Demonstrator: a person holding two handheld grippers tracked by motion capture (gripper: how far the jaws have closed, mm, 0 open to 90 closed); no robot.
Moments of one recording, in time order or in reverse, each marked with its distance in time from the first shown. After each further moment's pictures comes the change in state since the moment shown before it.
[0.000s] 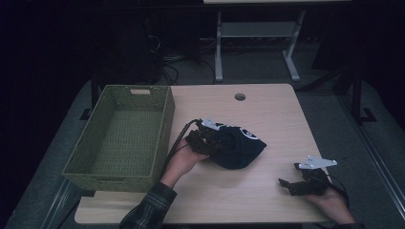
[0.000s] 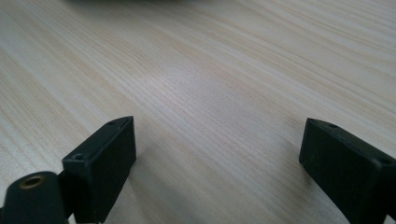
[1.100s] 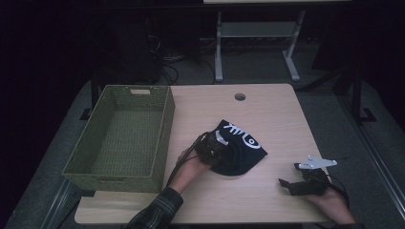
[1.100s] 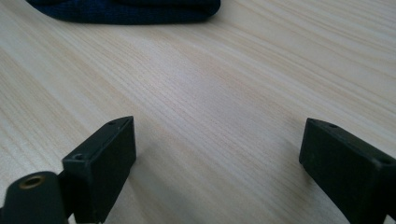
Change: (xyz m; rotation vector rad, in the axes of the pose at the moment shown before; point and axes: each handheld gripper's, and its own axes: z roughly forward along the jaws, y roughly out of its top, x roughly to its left) left arm -0.005 -0.025 0.059 0.186 0.118 0.098; right arm 0.000 0.000 0.000 0.000 0.000 -0.003
